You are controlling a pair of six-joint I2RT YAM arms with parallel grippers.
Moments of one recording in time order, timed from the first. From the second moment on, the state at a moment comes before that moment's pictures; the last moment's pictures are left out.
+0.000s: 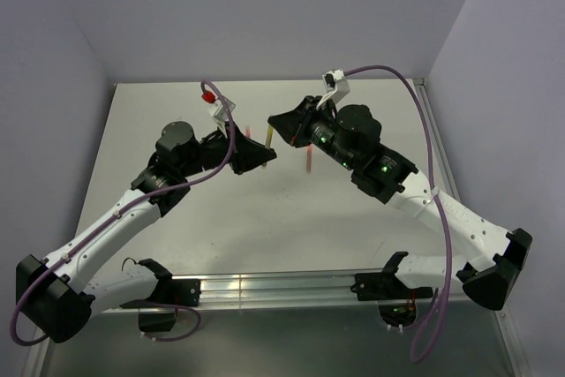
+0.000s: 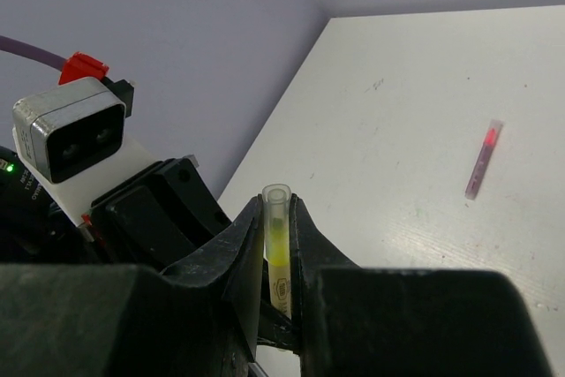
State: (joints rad) left arm -0.60 1.08 0.91 0.16 0.57 -0.56; right arm 0.81 1.16 1.22 -0.11 0.07 0.64
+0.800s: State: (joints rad) left arm -0.62 1.12 0.91 0.15 0.58 -0.55; right arm 0.81 1.17 1.20 -0.12 0.06 0.61
